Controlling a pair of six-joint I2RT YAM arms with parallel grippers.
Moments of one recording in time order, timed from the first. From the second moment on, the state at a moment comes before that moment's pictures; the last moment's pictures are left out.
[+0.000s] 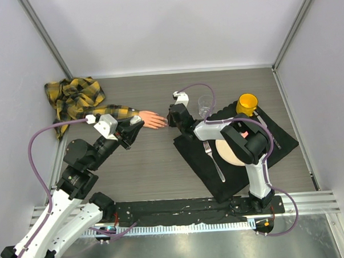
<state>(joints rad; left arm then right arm) -0.58 0.59 0.75 0.02 0.20 -0.01 0.74 2.03 1.17 0.38 0.35 0.49</state>
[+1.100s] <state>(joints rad) -0.58 0.59 0.75 0.02 0.21 -0.01 0.74 1.98 1.09 0.48 0.33 0.47</state>
